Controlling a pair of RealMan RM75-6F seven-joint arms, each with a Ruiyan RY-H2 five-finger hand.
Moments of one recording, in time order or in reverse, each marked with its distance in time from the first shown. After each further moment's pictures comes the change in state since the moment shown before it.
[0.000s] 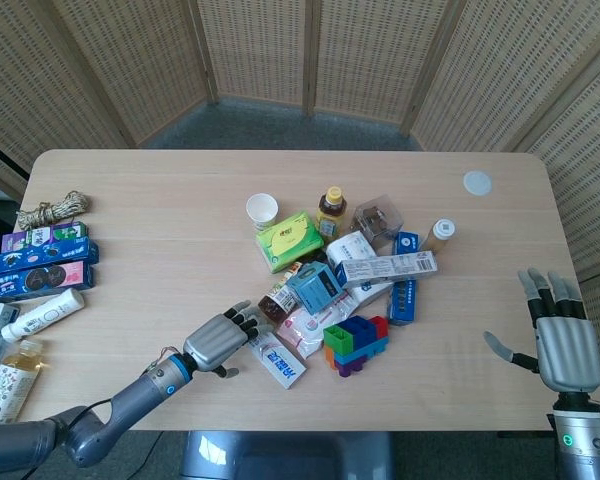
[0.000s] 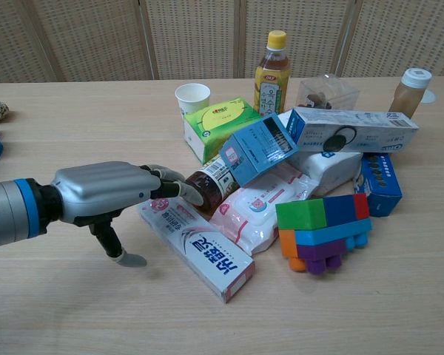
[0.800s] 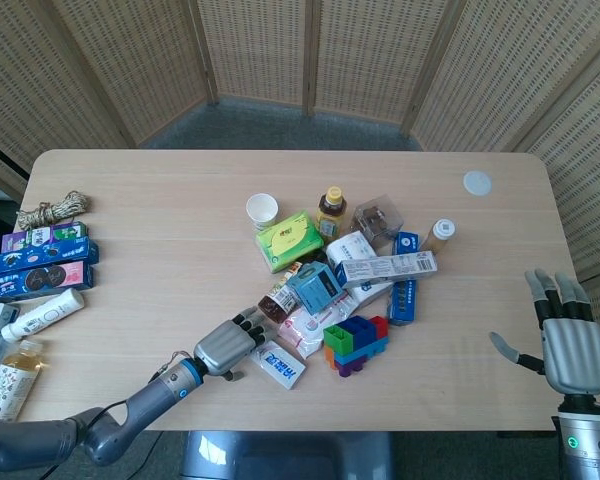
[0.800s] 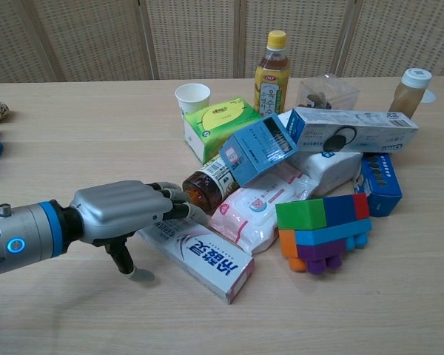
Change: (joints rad) left arm -0.019 -0.106 0.043 0.116 -0.020 0.022 0.046; right arm -0.014 0.004 0.004 0.003 0.000 0.006 0.009
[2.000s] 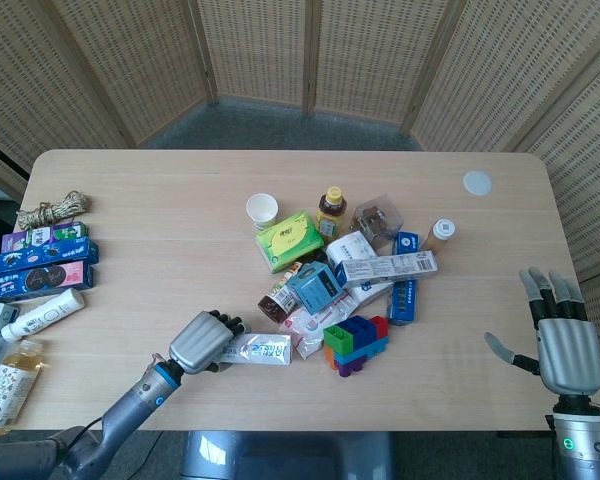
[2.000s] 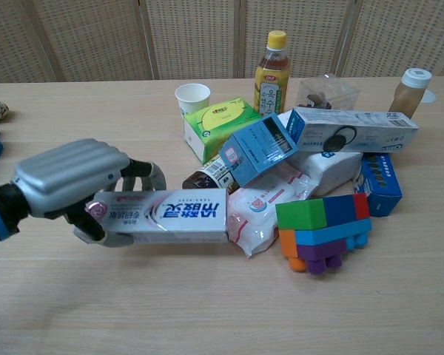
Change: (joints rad) left arm 0.122 0.059 0.030 -0.033 0.145 0.322 -0.040; right arm -0.001 -0.011 0.006 -0.019 -0.026 0.007 0.013
